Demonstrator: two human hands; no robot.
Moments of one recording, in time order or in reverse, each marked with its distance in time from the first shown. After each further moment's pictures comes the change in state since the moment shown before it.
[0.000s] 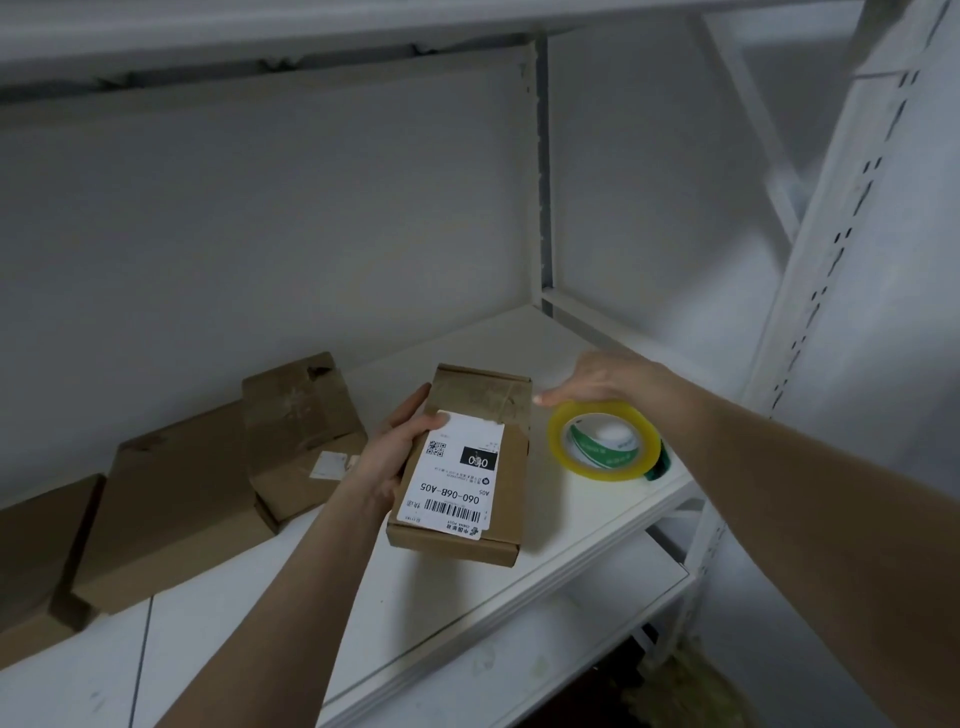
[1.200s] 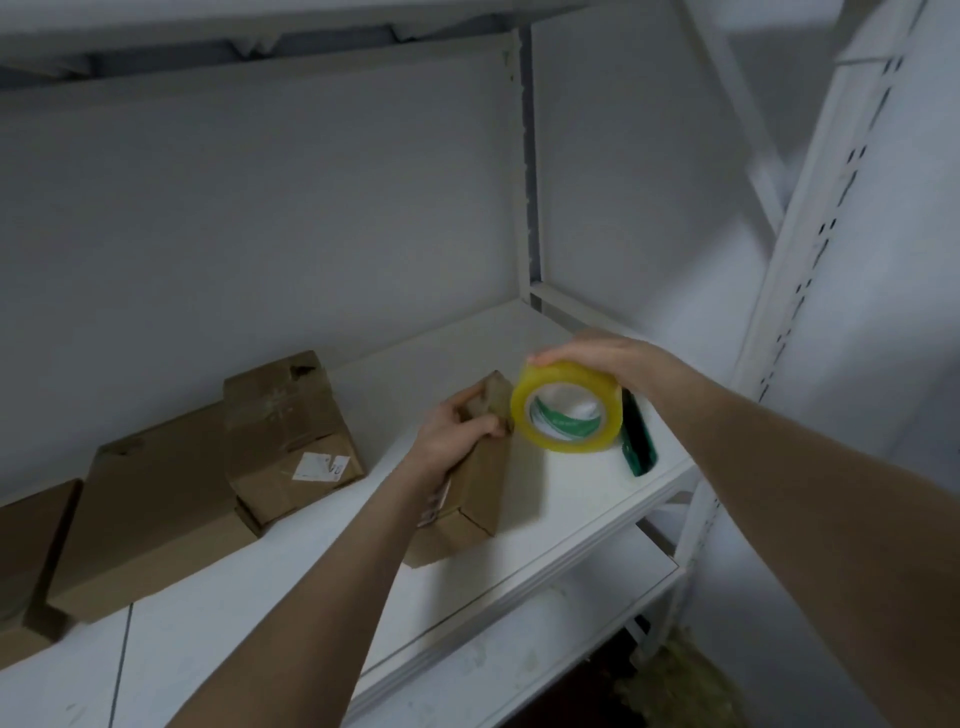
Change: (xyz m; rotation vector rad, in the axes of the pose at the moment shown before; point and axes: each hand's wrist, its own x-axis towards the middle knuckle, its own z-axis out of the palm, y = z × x) left_hand 0.017 -0.022 0.059 0.789 0.037 0.153; right_hand -0.003 0.014 -0.015 0.458 -0.054 -0.118
